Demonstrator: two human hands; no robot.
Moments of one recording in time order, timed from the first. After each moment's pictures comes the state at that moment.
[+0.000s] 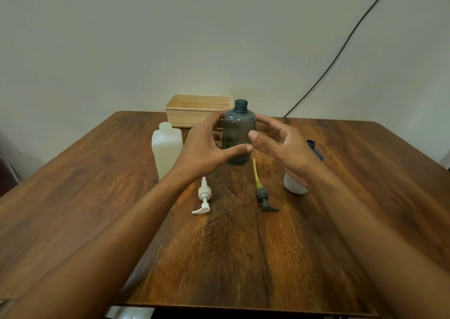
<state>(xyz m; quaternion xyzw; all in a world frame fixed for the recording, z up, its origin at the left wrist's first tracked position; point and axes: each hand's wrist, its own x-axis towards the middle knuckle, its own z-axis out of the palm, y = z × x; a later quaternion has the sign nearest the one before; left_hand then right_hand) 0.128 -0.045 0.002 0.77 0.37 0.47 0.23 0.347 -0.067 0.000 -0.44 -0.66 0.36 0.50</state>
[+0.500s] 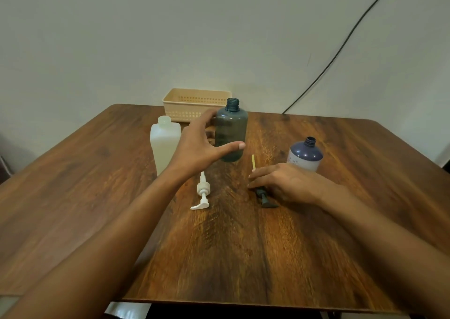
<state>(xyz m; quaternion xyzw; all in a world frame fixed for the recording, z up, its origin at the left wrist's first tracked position) 0.120 -0.035 -0.013 0.74 0.39 0.49 0.25 0.389 -0.059 -0.051 -0.40 -0.92 -0.03 0.01</state>
